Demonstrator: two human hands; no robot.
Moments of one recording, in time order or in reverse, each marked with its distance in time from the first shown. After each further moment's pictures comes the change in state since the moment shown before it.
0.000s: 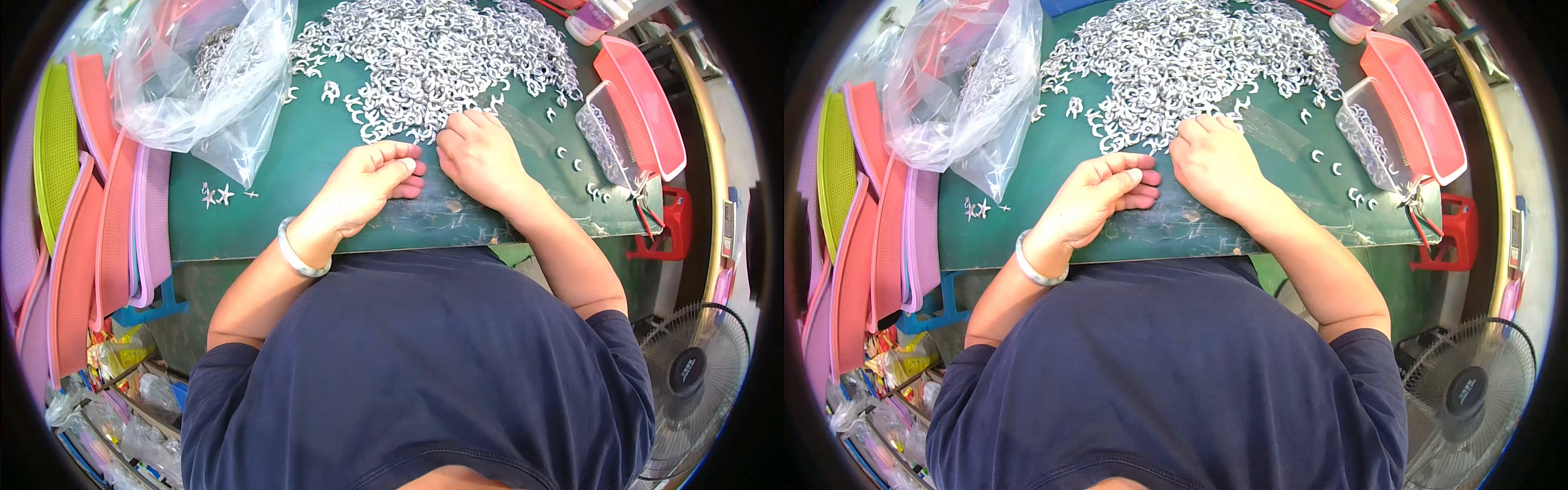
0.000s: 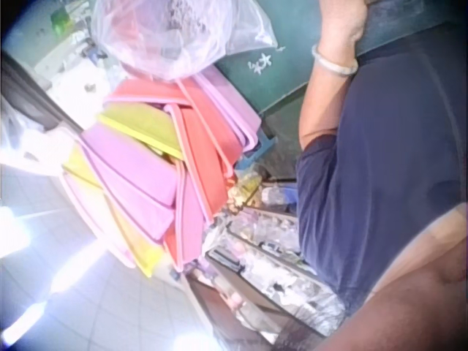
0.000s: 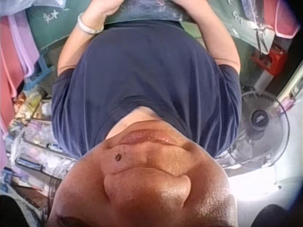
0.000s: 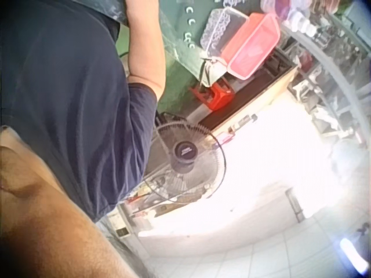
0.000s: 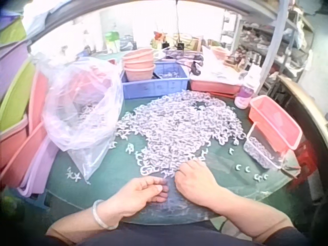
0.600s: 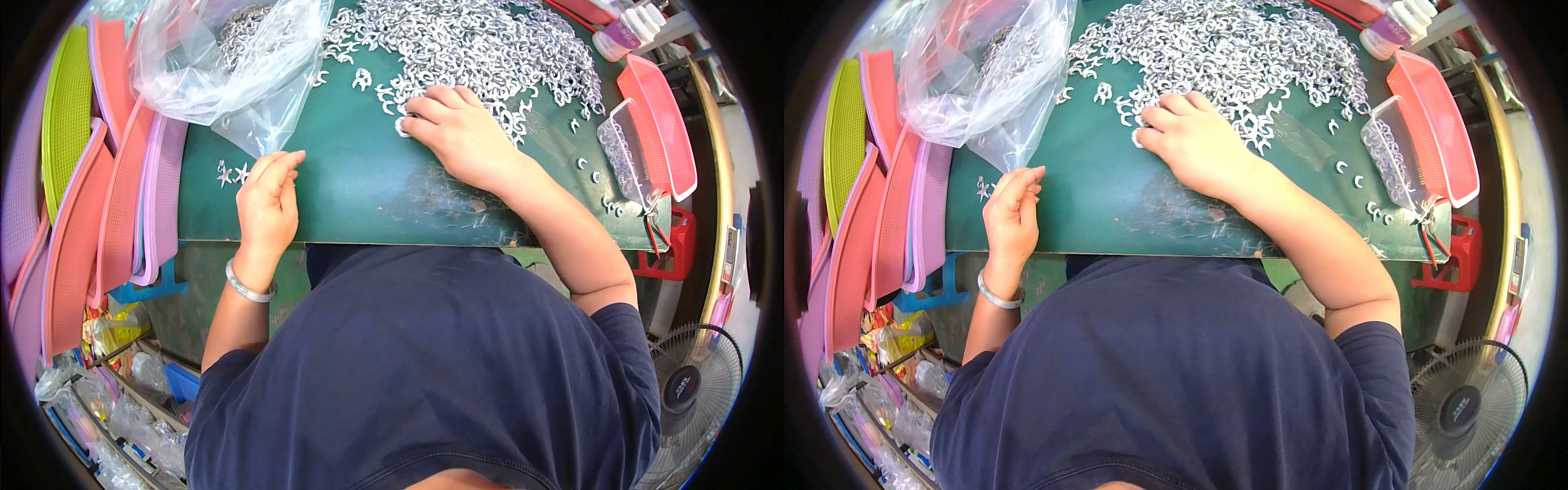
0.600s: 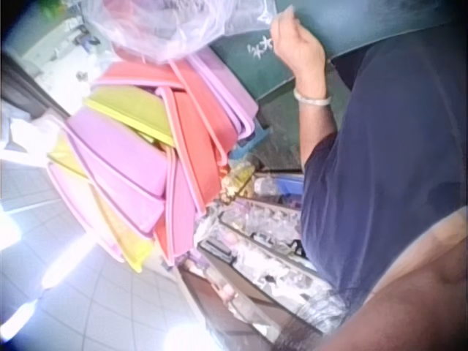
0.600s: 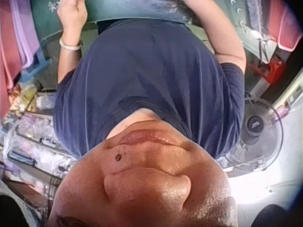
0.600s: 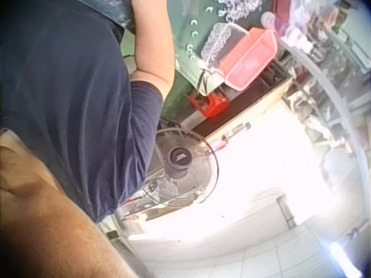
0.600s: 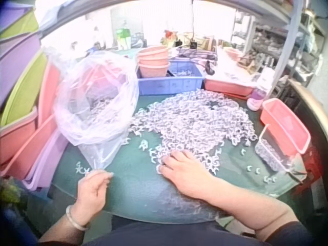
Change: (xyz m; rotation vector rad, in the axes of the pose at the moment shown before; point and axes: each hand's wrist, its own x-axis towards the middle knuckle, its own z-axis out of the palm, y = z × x) left_hand -0.077 -0.010 -0.090 1.130 0.641 0.681; right_hand 0.043 -0.011 0.014 0.050 -0.091 -0.228
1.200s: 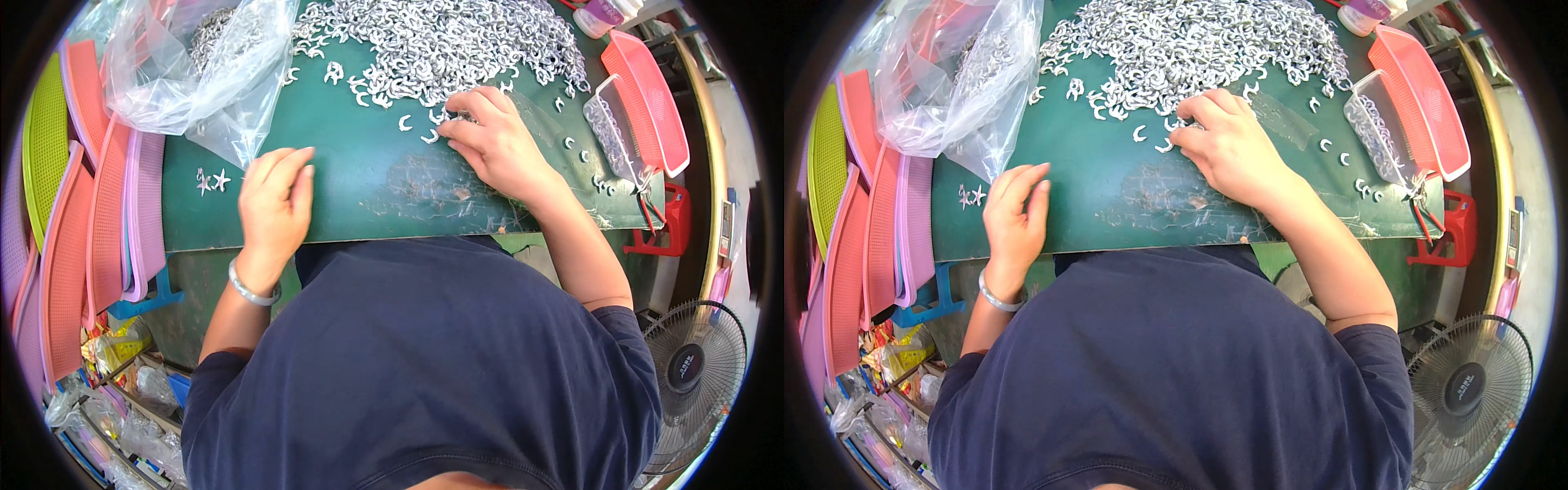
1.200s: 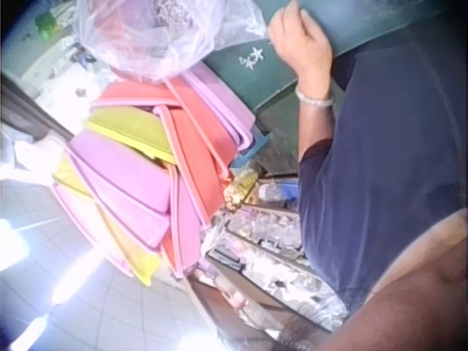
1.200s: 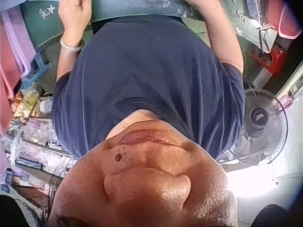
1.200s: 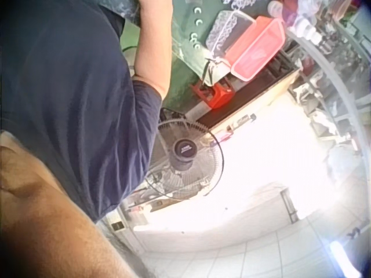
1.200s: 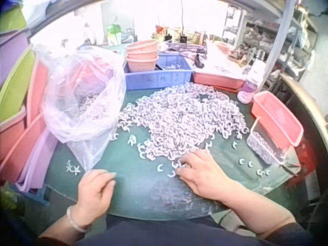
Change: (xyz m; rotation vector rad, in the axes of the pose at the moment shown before) left_hand 0.008 0.021 0.020 0.130 0.035 0.226; right_hand -0.052 0.005 -0.024 0.157 0.119 0.188
